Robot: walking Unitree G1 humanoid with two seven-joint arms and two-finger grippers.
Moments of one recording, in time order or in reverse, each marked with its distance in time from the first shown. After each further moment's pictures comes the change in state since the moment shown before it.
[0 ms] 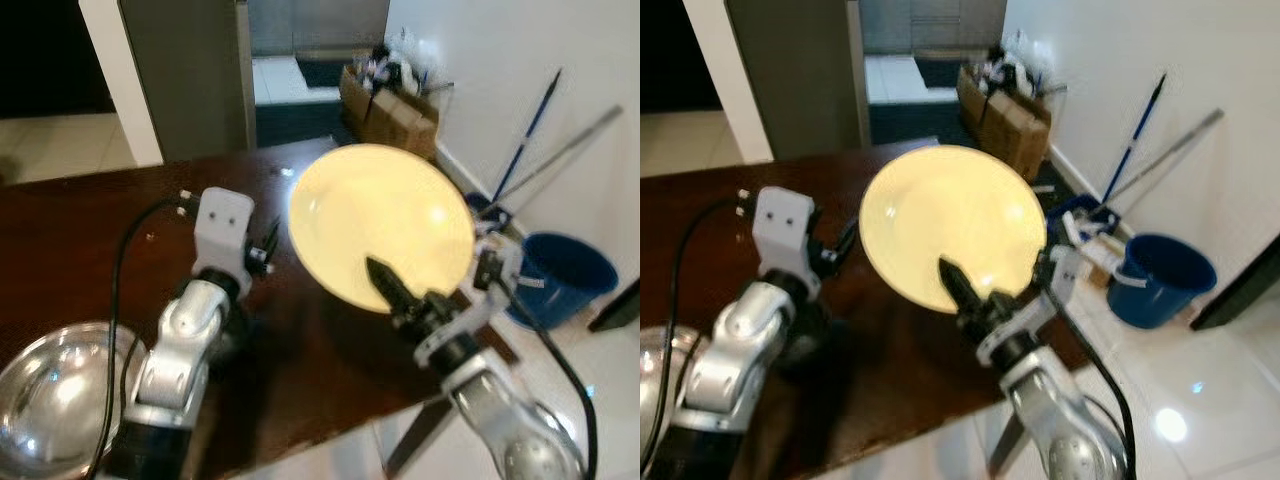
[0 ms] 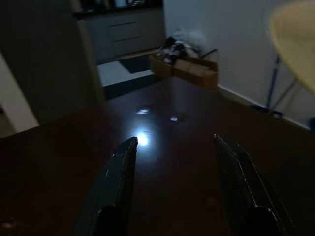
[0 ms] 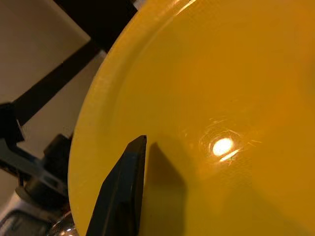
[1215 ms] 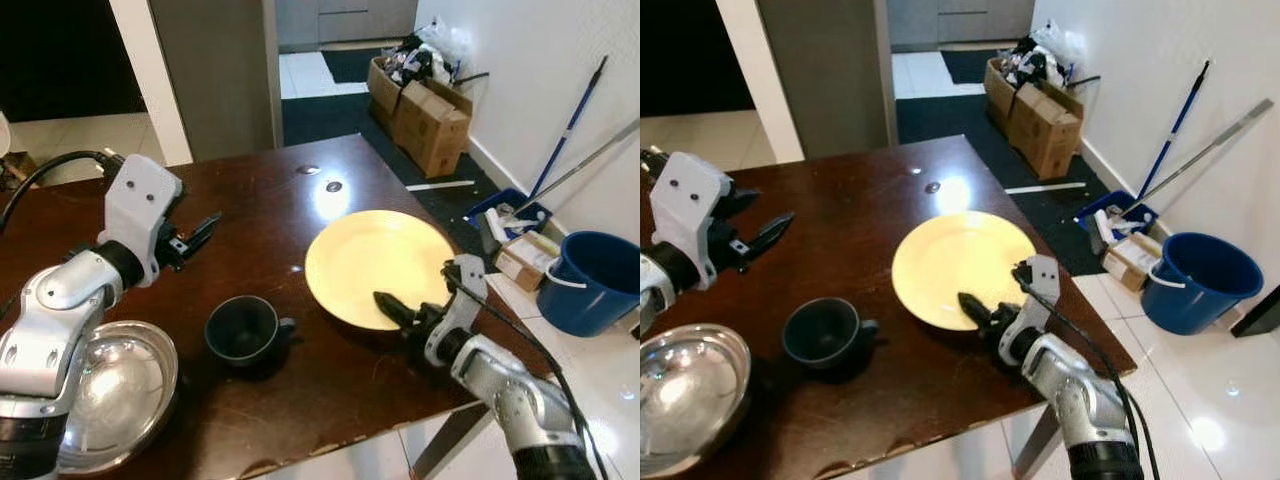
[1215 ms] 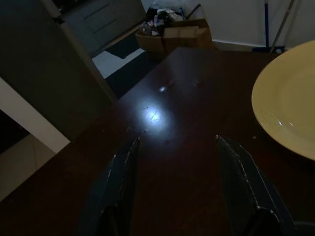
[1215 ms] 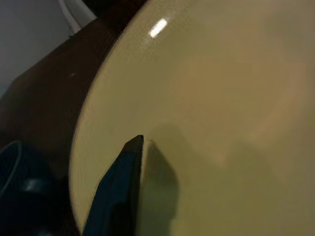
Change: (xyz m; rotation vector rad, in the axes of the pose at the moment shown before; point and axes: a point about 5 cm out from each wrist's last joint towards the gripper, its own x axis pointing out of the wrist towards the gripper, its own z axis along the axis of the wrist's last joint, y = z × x) left arm -0.029 0.074 0.043 0.263 0.110 -0.222; right arm 0.020 -0.093 -0.015 -0.182 0.278 -0.181
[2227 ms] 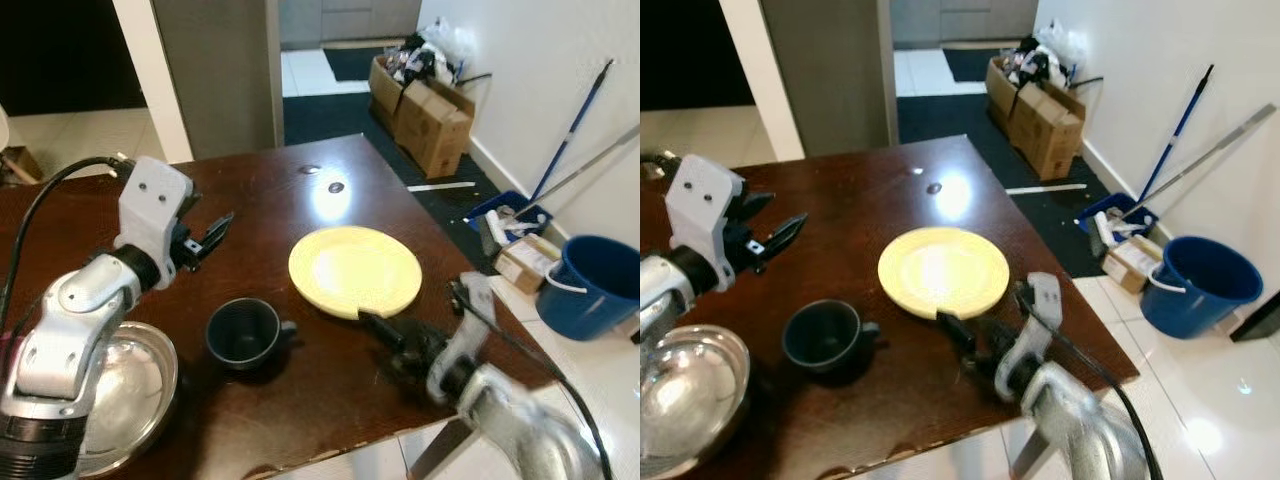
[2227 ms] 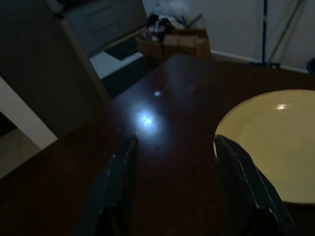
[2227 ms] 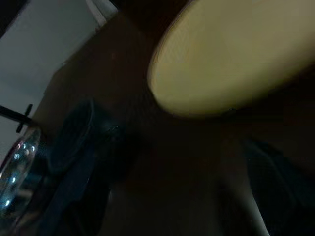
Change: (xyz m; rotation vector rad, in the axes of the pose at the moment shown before) left arm 0.009 -0.013 -0.005 -0.074 -0.019 0.021; right arm -0.059 0.042 -0.040 0.177 0.069 0.050
